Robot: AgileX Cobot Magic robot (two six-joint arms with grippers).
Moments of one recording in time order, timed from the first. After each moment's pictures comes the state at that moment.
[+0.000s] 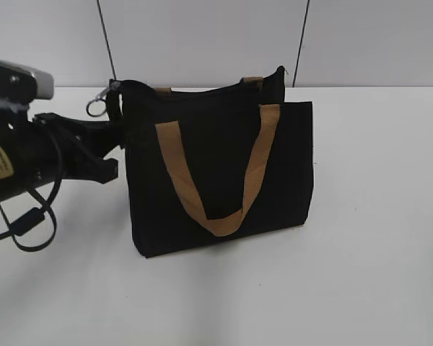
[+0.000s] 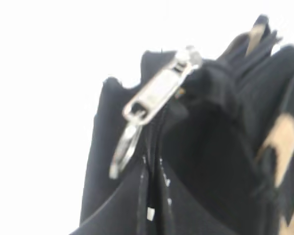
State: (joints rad) left arm -0.43 1.56 -0.48 0.27 -0.72 -0.12; right arm 0.06 -0.01 -0.49 0.02 1.09 -0.07
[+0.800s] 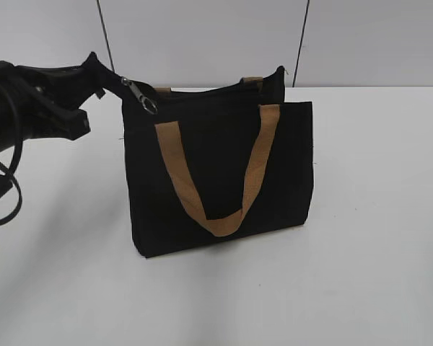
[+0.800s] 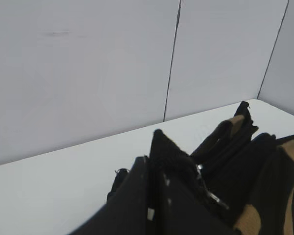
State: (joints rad) left arm -0.43 1.35 -0.48 0.23 -0.69 -0.12; right arm 0.06 -0.01 -0.49 0.02 1.09 -0.07
